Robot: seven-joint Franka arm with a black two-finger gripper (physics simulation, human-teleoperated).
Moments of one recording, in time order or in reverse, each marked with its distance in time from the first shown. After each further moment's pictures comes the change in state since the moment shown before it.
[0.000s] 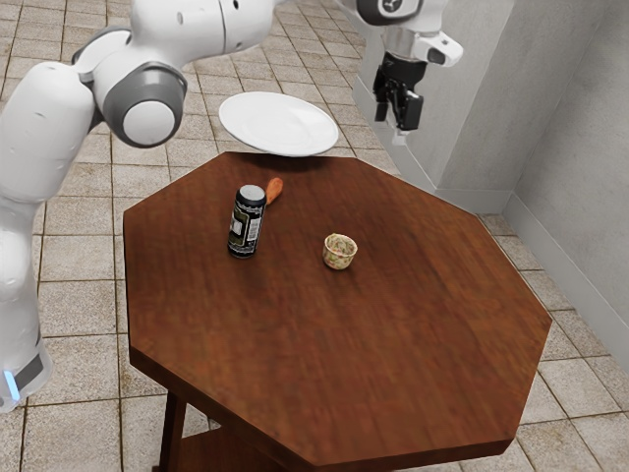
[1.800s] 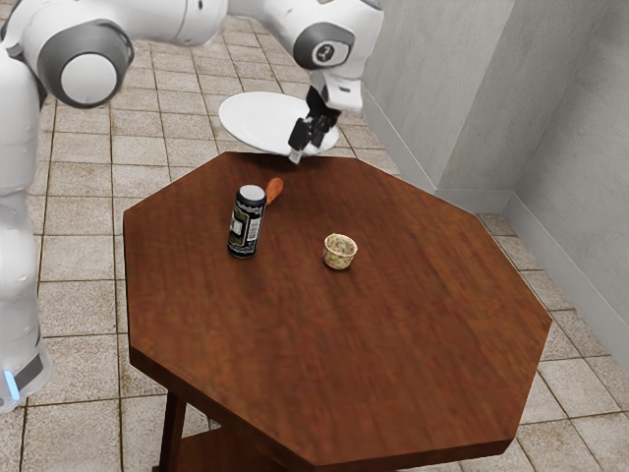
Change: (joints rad) arm 0.114 -0.310 -0.013 -0.718 0.187 0.274 0.937
